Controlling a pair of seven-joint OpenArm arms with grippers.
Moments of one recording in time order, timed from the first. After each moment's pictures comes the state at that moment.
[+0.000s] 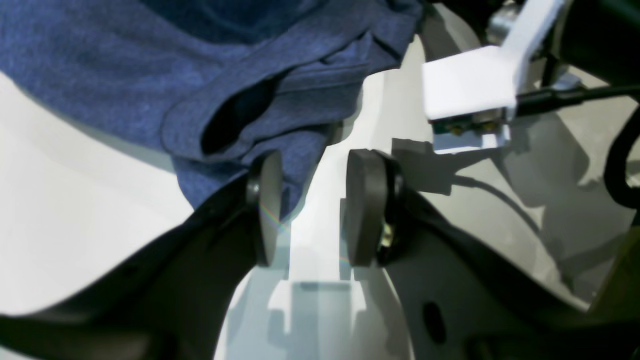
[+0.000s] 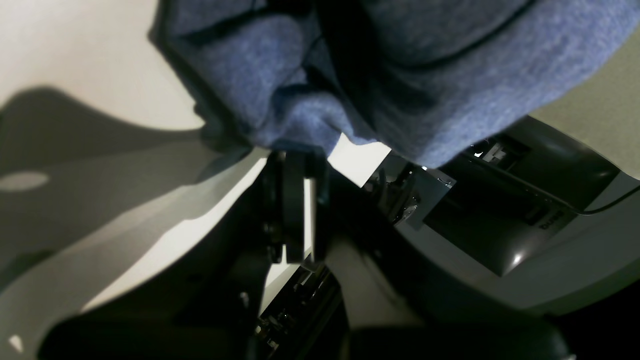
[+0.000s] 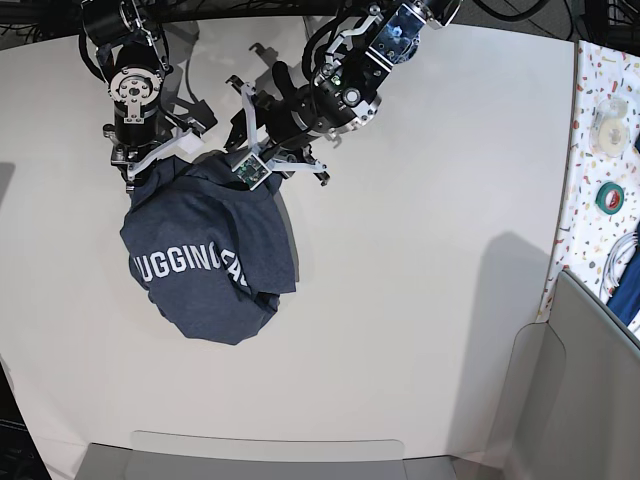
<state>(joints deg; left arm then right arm) 3.6 0.2 36.6 100.9 -5.8 -10.7 49.9 -18.7 22.5 -11.5 97.1 -71.1 26.3 -26.8</state>
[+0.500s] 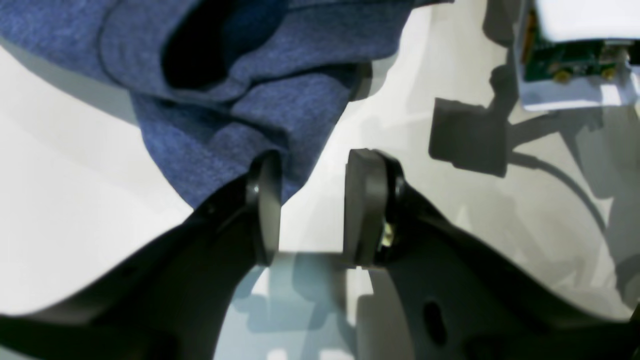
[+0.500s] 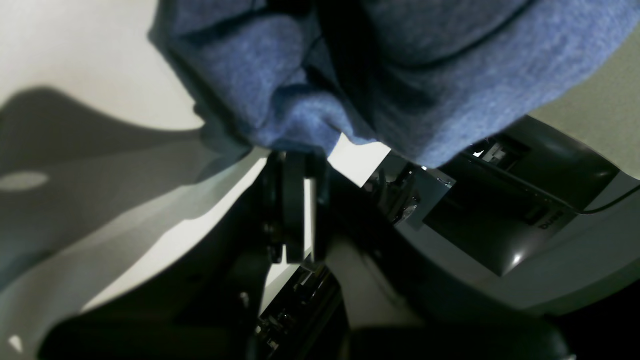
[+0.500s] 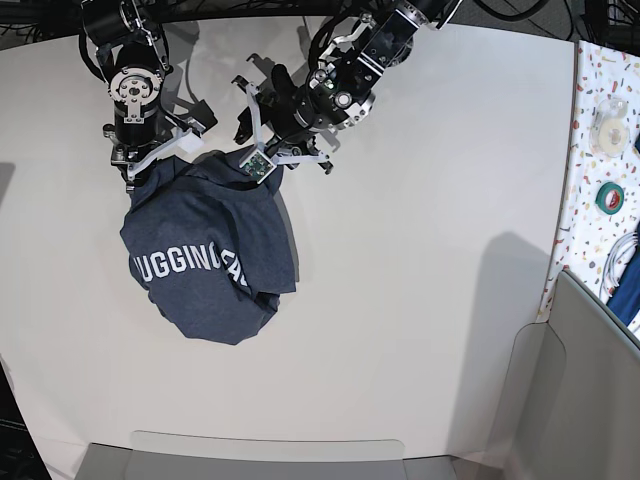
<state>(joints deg) 3.4 0.2 36.5 92.4 -5.7 -9.7 45.0 -18.8 22.5 -11.5 97.1 -71.1 26.3 -26.8</state>
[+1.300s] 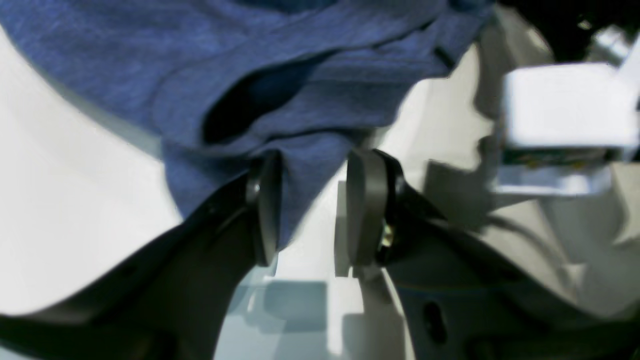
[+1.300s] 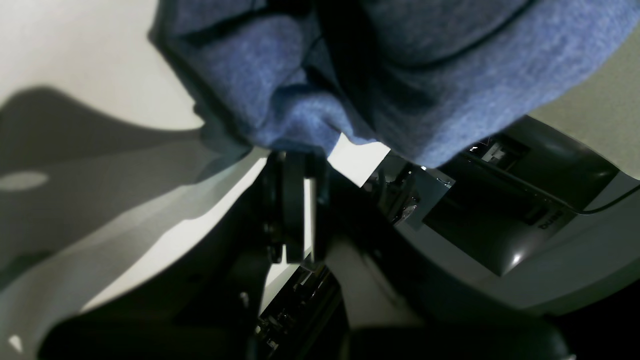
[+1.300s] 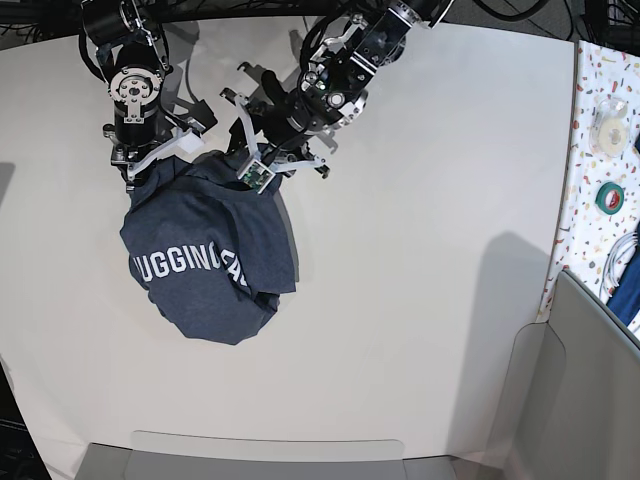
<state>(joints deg) 3.6 2.7 36.6 92.3 -6.0 -5.2 40.7 -18.8 22.5 -11.5 97.1 -71.1 26.3 -26.8</state>
